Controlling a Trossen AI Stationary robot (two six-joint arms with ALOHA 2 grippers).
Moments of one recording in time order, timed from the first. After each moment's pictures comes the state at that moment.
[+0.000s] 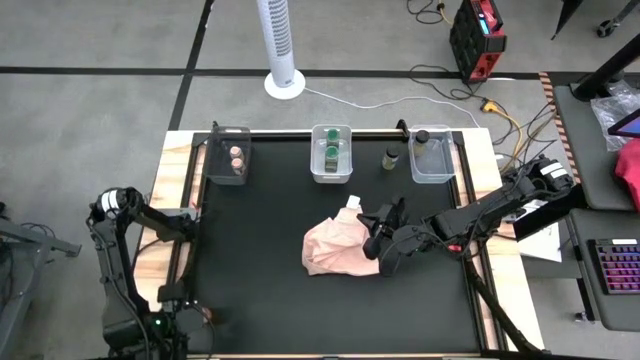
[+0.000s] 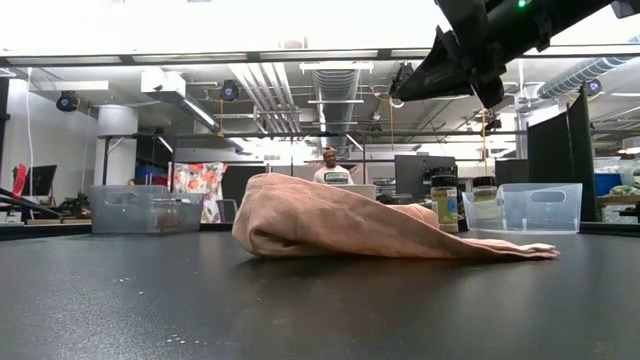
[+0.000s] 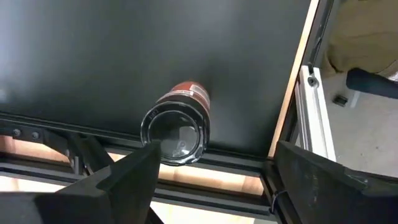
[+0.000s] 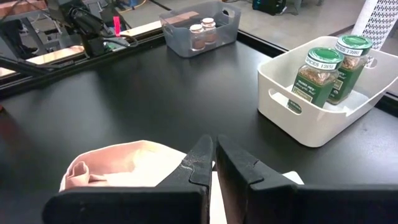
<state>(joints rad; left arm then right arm) -1.28 1.63 1.38 -1.29 -0.06 -1.45 0.35 1.36 0.70 0.11 0.77 0.52</state>
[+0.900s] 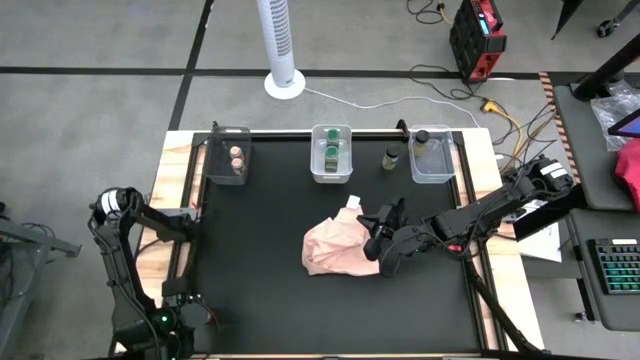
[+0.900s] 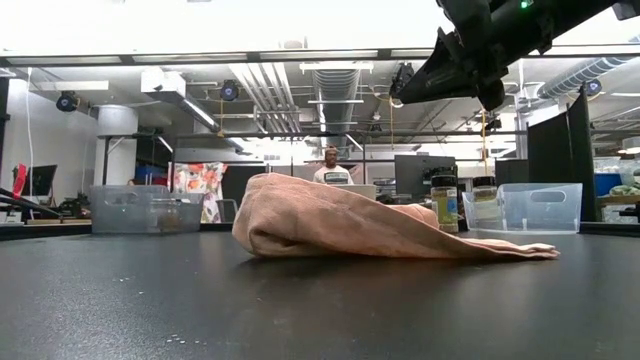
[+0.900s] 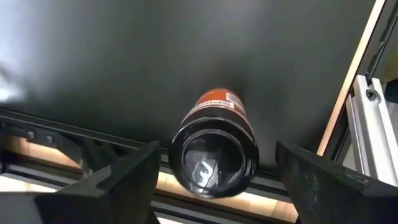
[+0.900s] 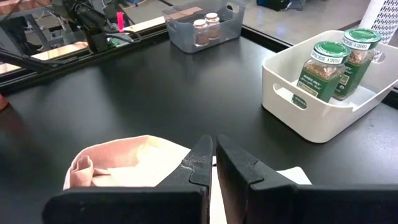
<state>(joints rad) -1.27 1.63 1.26 -1.24 -0.09 -1.48 0.35 1.36 0.70 0.11 0.76 0.53</state>
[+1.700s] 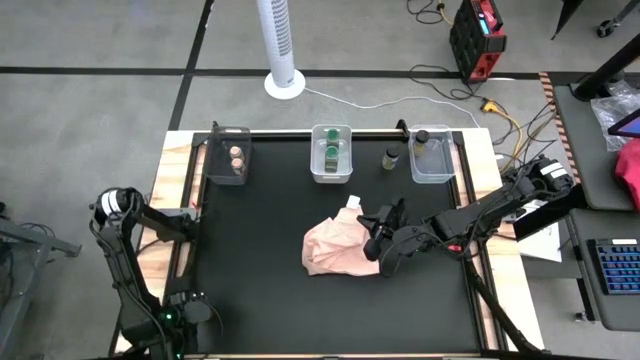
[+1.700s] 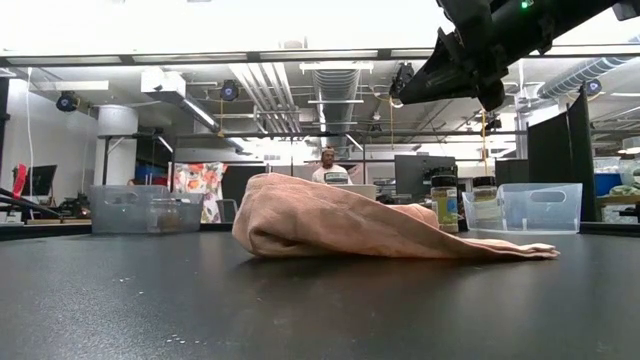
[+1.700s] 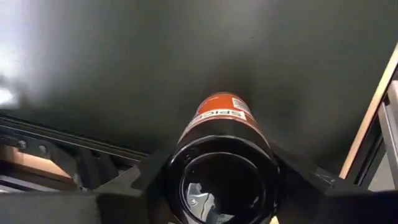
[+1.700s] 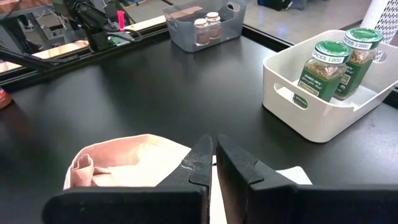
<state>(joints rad) -1.27 1.63 1.17 -1.17 -0.10 -1.48 0.35 1.36 0.70 0.11 0.75 0.52</state>
